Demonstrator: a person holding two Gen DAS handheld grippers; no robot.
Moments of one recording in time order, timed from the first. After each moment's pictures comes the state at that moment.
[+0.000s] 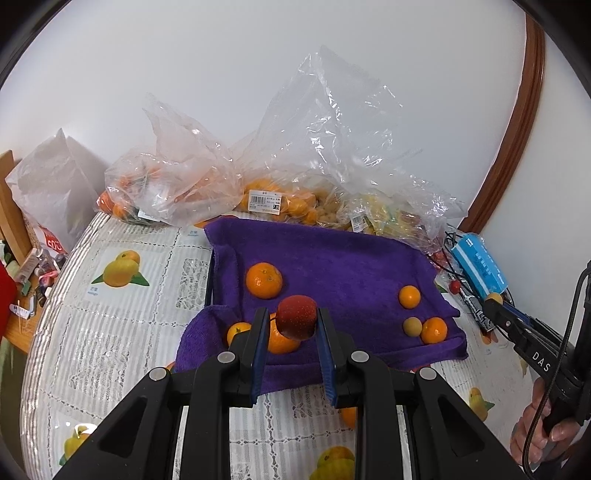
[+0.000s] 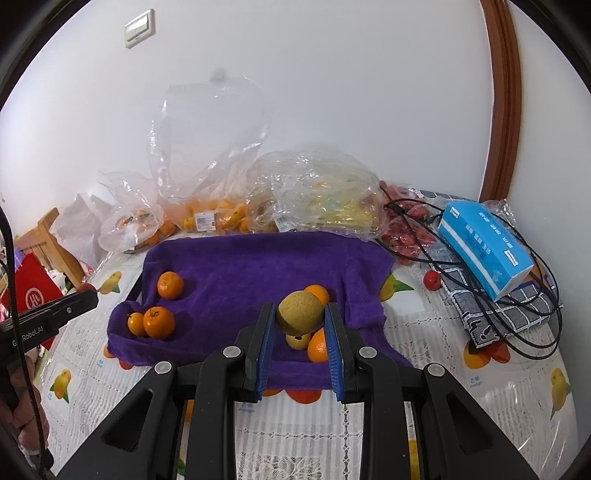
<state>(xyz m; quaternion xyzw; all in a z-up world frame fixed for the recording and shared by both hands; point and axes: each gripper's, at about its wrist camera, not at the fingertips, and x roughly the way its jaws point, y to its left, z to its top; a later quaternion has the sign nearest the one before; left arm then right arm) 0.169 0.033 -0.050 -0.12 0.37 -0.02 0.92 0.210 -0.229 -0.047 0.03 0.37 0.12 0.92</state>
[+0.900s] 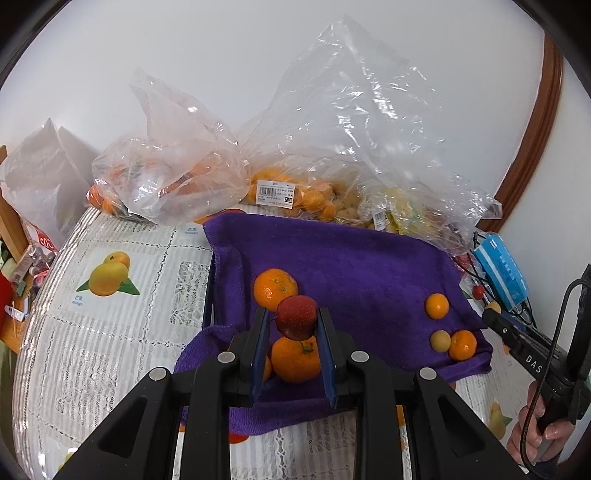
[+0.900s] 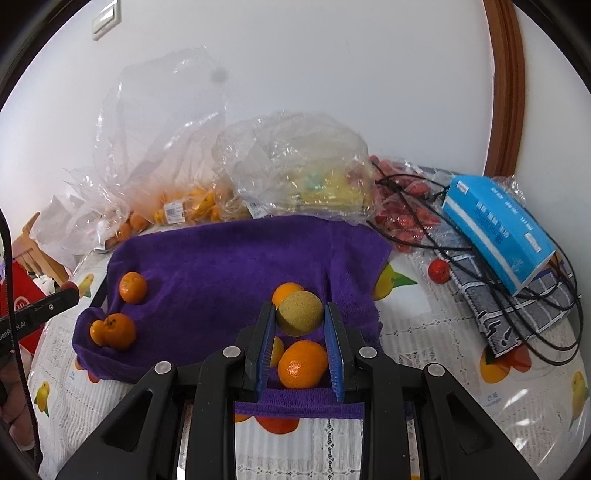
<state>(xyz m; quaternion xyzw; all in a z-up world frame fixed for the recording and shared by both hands) 0.213 0.042 -0.078 -0.12 0.39 0.00 0.91 0.257 -0.241 -0.093 0.04 0.40 0.11 0.91</state>
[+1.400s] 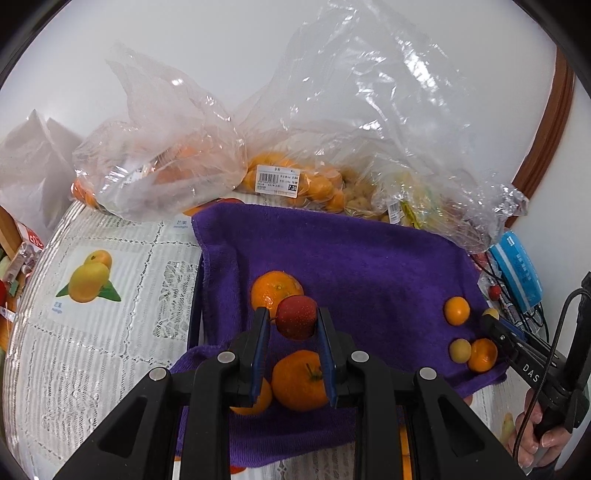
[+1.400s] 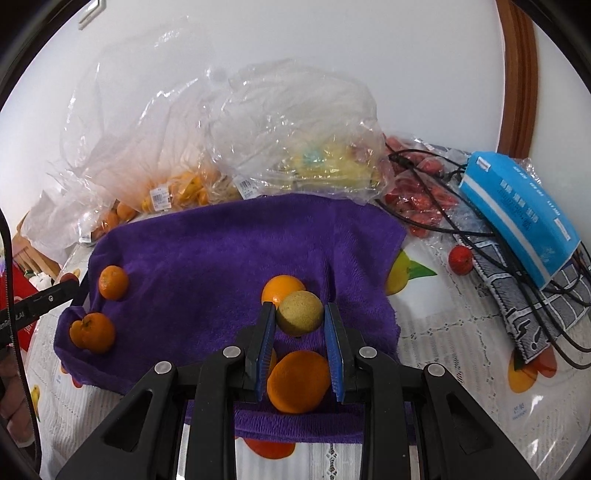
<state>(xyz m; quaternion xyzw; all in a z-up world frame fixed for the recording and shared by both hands) 0.247 0.038 -0.100 -0.12 0.42 0.00 0.90 0.284 -0.235 -0.125 0.04 0.43 0.11 0.90</state>
